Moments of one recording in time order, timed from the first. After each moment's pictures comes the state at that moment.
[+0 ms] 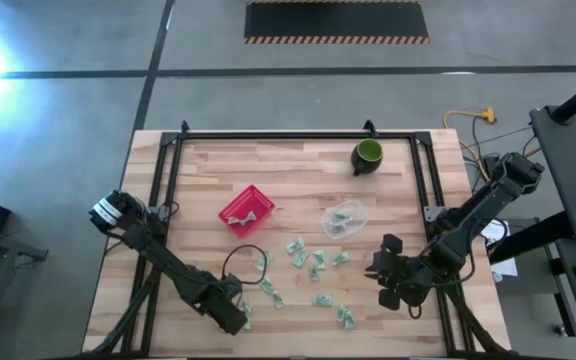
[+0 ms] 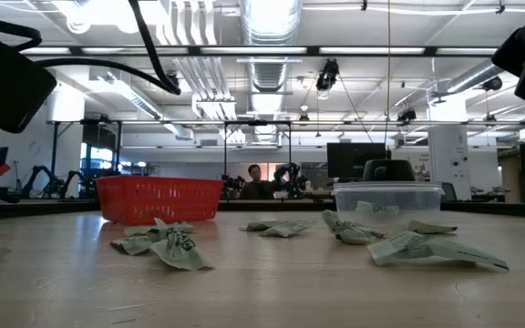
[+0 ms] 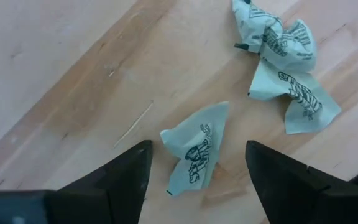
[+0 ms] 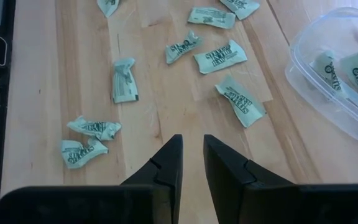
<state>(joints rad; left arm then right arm) -0.72 1.77 1.05 -0.60 0.10 -1.60 0.79 1.27 0.79 -0.59 0.50 0.94</state>
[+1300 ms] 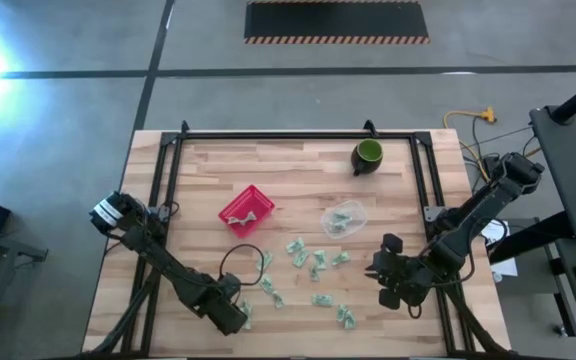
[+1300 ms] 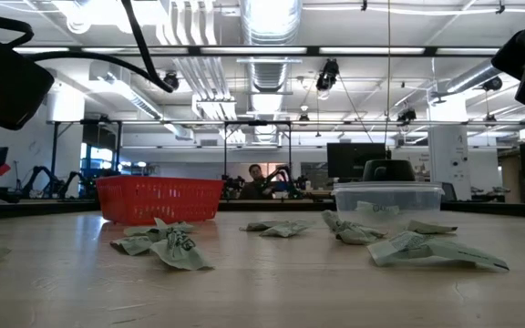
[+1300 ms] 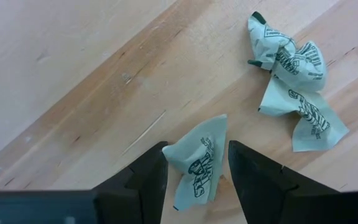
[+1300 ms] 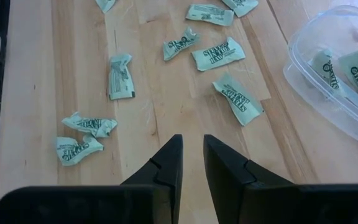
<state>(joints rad) -0.72 1.77 1.06 -0.61 0.01 -1.66 0.79 1.27 0.78 -0.59 0.50 0.93</state>
